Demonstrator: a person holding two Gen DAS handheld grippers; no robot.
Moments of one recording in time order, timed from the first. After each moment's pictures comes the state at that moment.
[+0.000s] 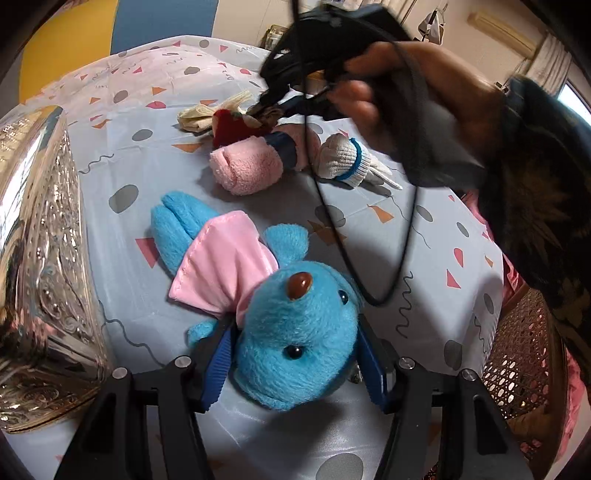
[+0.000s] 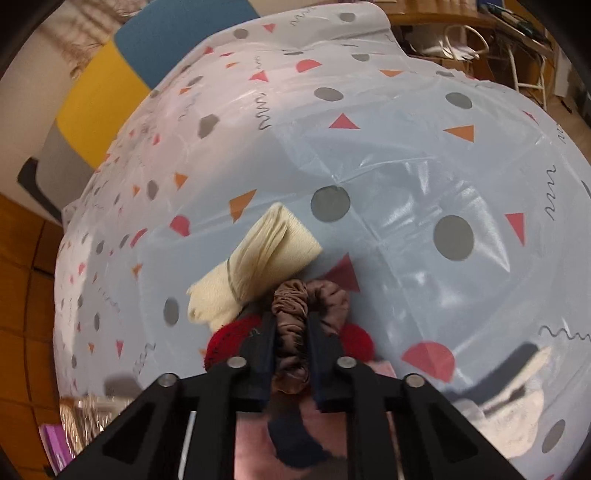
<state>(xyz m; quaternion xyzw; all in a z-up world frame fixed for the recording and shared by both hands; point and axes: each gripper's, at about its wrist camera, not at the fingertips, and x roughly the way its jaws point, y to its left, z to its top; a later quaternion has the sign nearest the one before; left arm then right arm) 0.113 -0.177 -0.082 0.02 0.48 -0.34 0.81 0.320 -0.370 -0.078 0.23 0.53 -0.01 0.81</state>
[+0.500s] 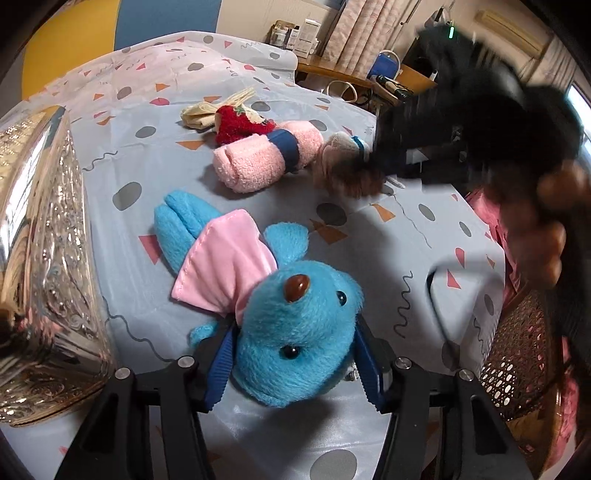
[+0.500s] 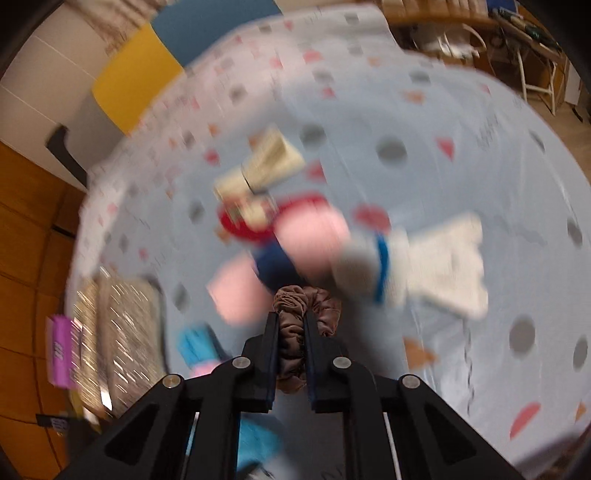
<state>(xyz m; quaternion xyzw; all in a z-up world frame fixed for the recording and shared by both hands) 0.113 -0.177 -0.082 0.02 0.50 -0.33 0.80 0.206 -0.382 -0.060 0.21 0.57 0.02 0.80</state>
